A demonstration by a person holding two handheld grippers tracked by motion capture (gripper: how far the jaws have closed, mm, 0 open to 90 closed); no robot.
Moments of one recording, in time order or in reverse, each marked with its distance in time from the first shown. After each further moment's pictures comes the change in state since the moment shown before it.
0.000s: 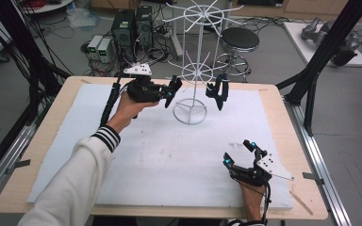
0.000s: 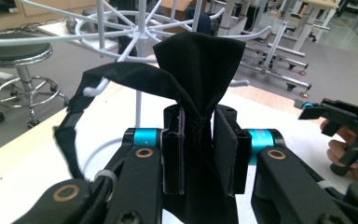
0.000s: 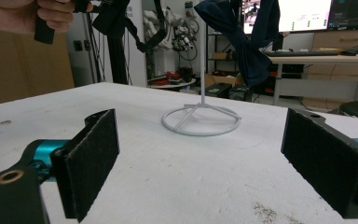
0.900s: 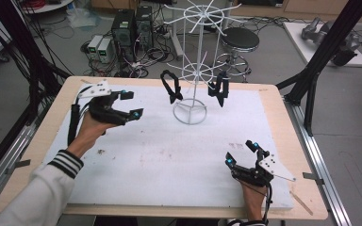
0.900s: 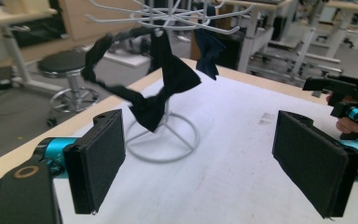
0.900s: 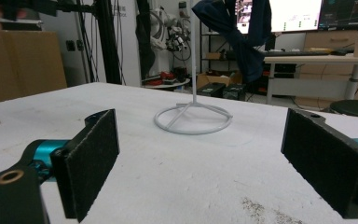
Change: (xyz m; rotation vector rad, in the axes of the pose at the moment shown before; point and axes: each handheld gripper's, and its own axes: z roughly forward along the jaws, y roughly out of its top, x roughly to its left) left arm -0.023 -0.059 -0.111 -0.113 0.137 0.065; right arm -0.004 -0.001 -0.003 0.000 -0.031 -0.007
